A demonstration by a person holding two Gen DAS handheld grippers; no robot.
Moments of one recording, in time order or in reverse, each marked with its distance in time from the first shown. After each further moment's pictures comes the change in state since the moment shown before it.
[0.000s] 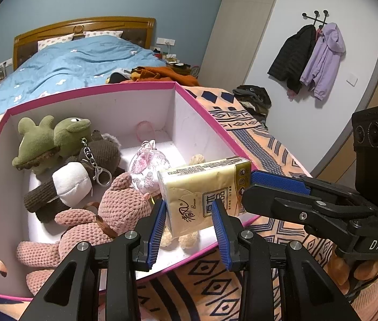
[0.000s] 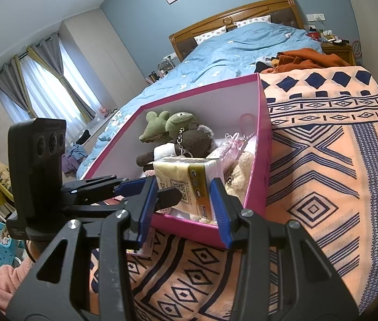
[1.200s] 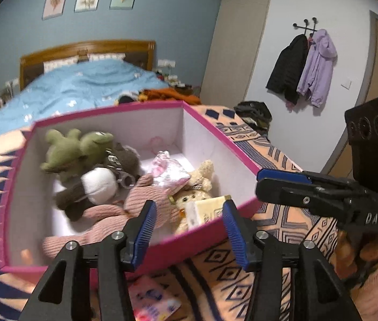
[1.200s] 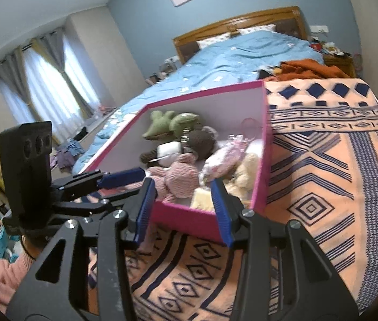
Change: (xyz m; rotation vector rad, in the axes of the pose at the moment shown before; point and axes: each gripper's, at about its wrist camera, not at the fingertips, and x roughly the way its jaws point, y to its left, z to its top) left arm -0.054 0.002 -0.033 0.064 -0.144 0.047; right arm -0.012 0.020 -0.011 -0.074 -0.022 -0.003
